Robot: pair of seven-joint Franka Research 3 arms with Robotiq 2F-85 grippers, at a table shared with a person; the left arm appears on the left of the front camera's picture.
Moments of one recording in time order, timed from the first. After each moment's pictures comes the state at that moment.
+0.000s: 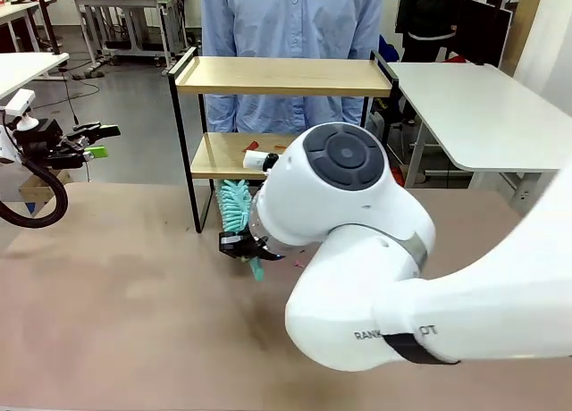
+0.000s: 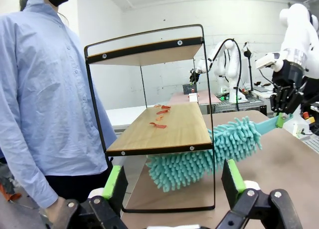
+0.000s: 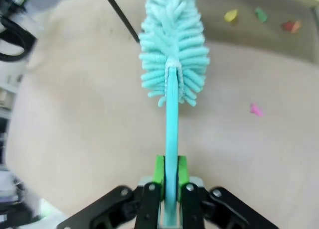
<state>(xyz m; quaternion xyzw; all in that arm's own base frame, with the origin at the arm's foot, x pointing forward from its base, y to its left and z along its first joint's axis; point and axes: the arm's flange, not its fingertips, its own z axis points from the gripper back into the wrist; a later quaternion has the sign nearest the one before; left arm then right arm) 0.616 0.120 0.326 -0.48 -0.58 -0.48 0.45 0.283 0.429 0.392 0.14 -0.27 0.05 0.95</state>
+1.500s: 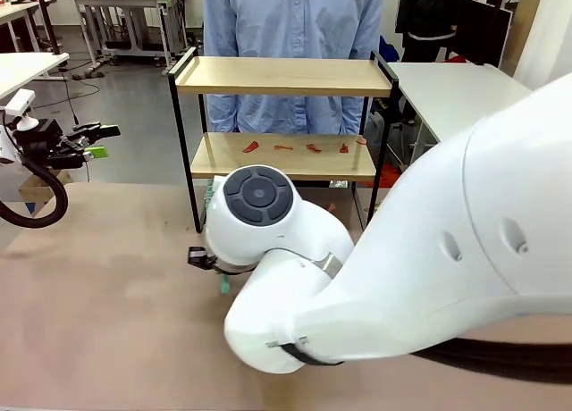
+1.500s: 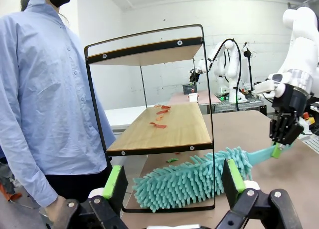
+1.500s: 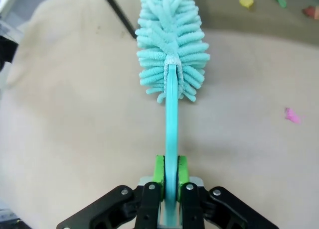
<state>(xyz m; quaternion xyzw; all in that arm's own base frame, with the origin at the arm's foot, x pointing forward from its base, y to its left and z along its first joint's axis) 0.616 0.120 0.326 -0.48 -0.58 -0.48 0.45 0.317 0.471 0.332 0.12 -0.26 0.00 0.96</state>
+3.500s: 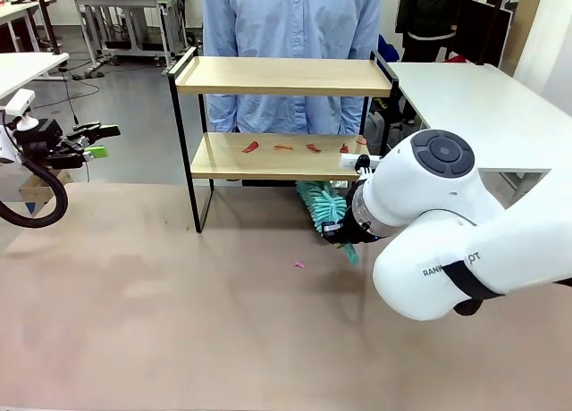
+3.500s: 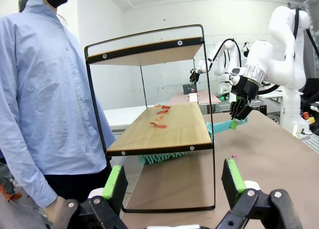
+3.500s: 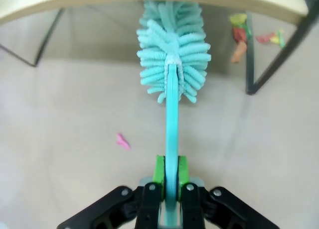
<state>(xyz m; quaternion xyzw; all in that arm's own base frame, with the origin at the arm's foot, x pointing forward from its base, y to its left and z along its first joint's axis) 0.616 0.120 0.326 -0.48 -0.58 -0.48 0.45 0.375 0.270 0.345 0.09 -0.27 0.07 0.96</state>
